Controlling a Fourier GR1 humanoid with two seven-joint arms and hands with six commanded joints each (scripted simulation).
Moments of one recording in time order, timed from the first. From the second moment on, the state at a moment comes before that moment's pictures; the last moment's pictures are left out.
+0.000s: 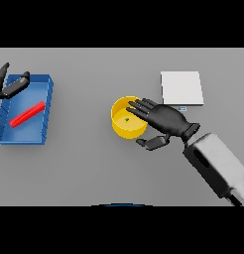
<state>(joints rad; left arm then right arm) -0.45 0.52 0.01 -1.22 -0.16 -0.12 0.46 -0.45 -0.40 0.53 -1.44 0.79 0.29 -0.16</state>
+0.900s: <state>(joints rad) -0.46 0.54 0.02 -1.21 -0.17 -0.13 0.45 -0.69 -0.31 0.69 -1.11 0.89 0.44 -0.20</state>
